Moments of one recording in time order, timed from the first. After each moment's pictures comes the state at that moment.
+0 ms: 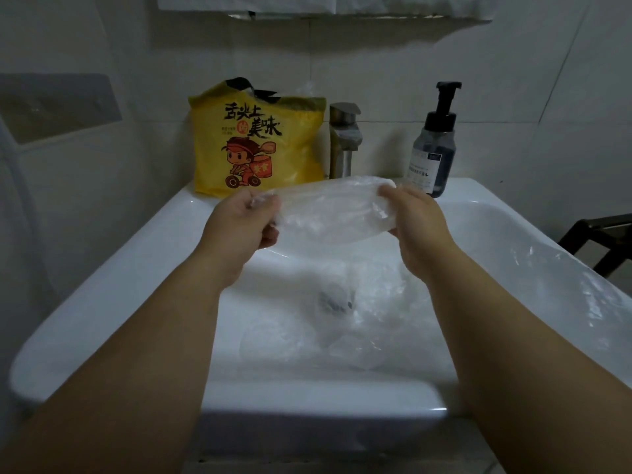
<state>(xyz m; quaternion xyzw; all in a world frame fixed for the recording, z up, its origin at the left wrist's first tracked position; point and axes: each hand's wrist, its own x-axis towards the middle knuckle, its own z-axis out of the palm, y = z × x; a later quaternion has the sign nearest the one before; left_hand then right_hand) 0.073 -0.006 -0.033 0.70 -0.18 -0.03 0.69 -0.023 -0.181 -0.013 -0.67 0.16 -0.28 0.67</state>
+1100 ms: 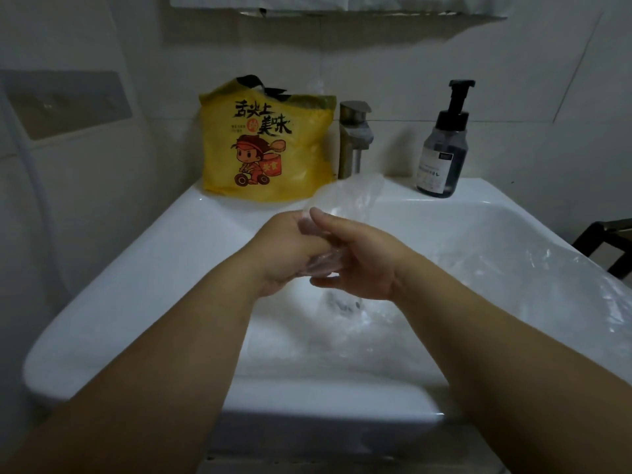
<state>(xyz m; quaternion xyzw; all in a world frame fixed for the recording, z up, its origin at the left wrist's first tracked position) 0.044 -0.024 -0.030 0.72 -0.28 -0.20 0.61 -0.002 -0.147 -0.036 -0.64 0.05 0.11 0.76</state>
